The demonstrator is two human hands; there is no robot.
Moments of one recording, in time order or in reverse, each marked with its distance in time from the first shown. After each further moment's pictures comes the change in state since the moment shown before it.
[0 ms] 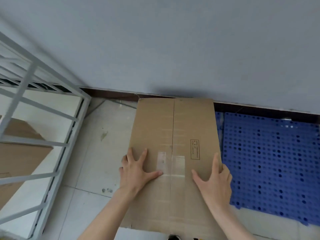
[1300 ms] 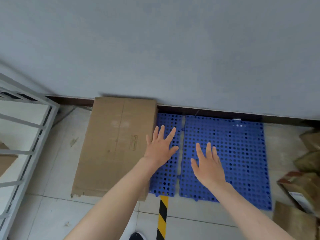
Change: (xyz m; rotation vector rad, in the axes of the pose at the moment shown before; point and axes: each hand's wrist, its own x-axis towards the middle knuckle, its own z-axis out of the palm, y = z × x) left_hand -0.017 0.268 -0.002 0.090 -0.091 0.487; right_hand 0.078 0.110 -0.142 -0.343 -0.216 -0.222
